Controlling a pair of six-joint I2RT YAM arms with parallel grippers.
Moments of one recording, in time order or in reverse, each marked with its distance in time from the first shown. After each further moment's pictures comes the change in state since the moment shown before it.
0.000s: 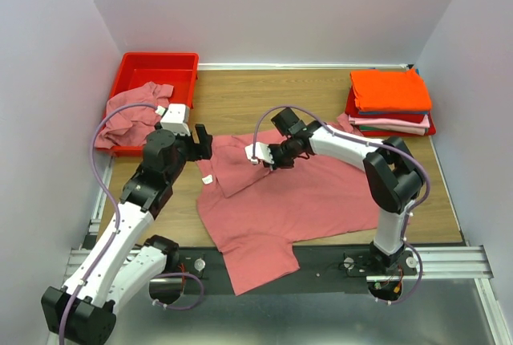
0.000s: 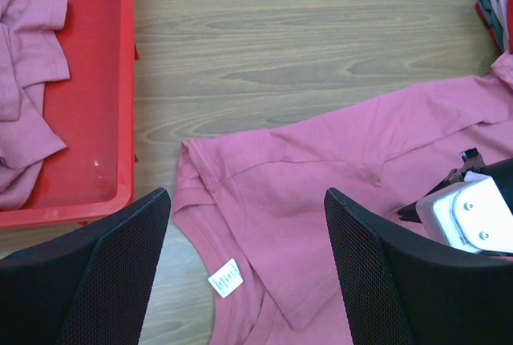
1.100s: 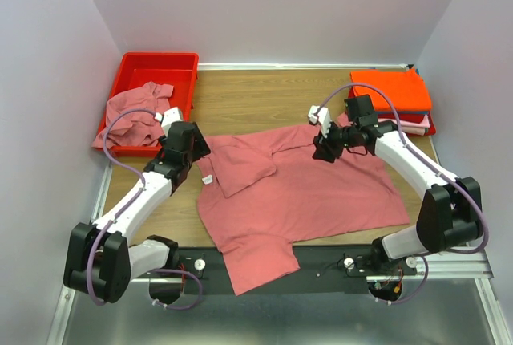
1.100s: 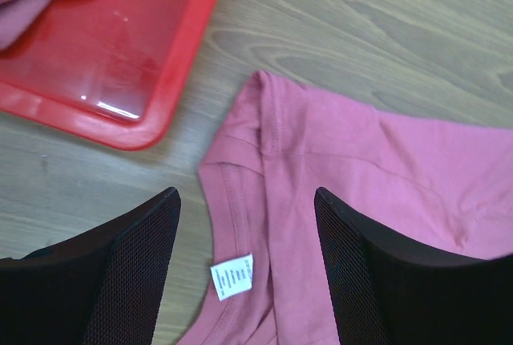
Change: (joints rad) left arm 0.056 0.358 -0.042 0.041 -0.206 -0.365; right arm -0.390 -0.440 -0.244 -0.001 -0.144 0.397
